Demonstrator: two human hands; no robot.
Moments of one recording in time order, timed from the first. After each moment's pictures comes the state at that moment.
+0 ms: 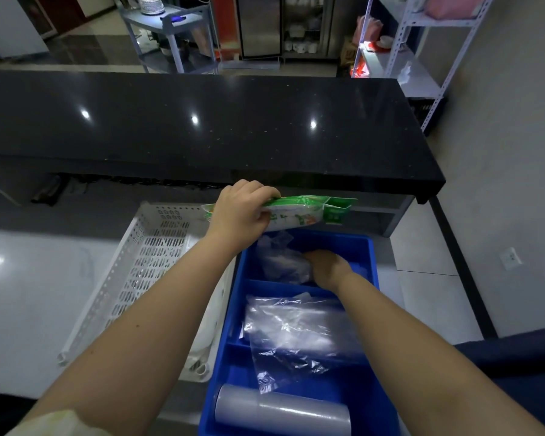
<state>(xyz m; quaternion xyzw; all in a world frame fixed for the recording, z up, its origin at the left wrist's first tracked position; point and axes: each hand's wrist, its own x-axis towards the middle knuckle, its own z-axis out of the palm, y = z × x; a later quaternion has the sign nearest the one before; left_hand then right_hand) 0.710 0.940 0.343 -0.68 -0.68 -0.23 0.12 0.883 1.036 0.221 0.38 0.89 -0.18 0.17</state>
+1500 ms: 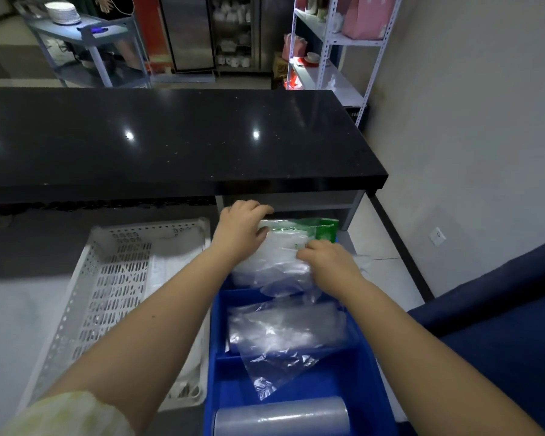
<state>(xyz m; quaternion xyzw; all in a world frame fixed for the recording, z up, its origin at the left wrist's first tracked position) 0.723 0.978 0.296 -0.72 -0.67 -0.20 0.01 0.939 0.996 0.274 0.40 0.92 -0.03 -0.02</state>
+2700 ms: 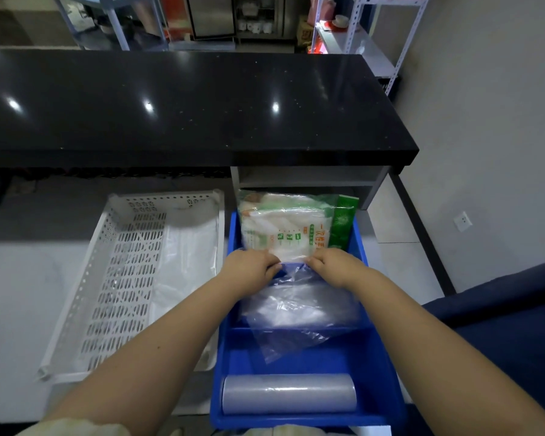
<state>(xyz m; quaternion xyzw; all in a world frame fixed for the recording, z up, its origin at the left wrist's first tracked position) 0.739 0.910 0.226 -0.71 -0.68 0.02 -0.16 0.940 0.999 0.219 0.48 0.82 -0.30 0.08</state>
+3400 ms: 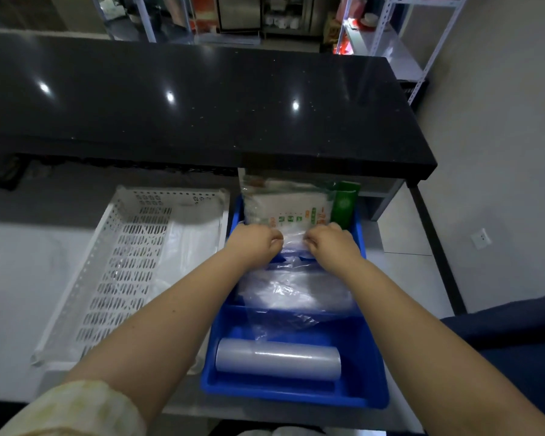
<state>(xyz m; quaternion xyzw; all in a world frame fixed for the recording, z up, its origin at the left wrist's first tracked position) 0.733 0.958 0.246 -0.67 -0.73 -0.01 -0.14 0.911 1.034 0.238 0.44 0.89 -0.15 -0.01</state>
